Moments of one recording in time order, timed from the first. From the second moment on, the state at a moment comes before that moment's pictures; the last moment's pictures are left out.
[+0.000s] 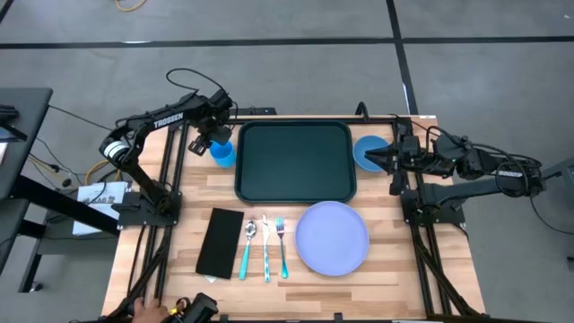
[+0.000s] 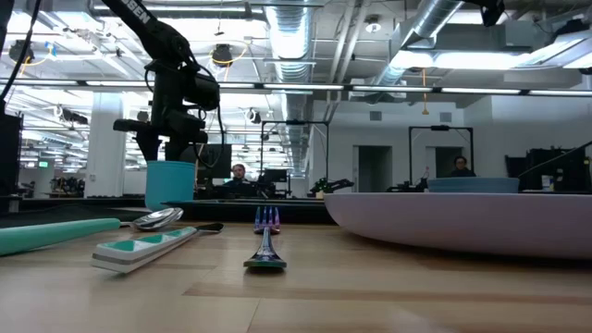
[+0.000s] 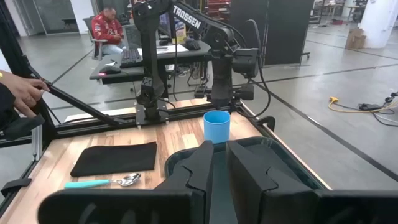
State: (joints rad) left arm 0.90 1.62 1.15 -1.01 -0.12 1.38; right arm 0.00 0.55 0.78 -0.38 0.21 0.03
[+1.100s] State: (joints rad) left arm 0.88 1.62 1.10 -0.95 -0.11 1.37; right arm 0.00 0.55 0.79 -0.38 0.21 0.03
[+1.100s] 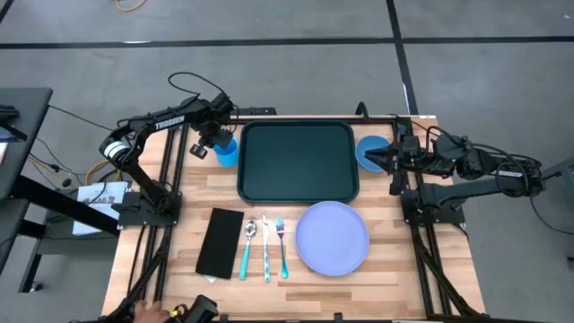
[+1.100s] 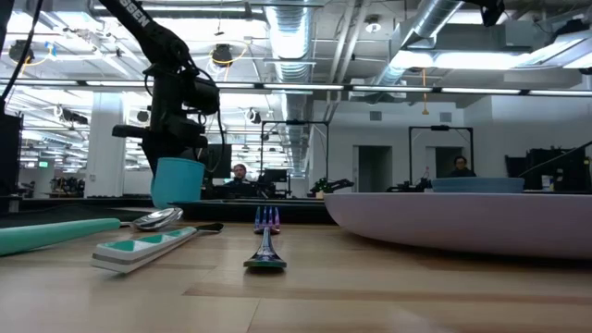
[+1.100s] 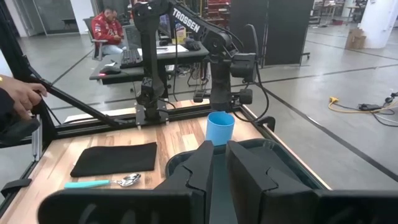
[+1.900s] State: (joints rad) left arm 0.87 1.62 1.38 -0.98 -0.19 1.40; right arm 0.00 0.55 0.79 -0.38 0.21 0.03
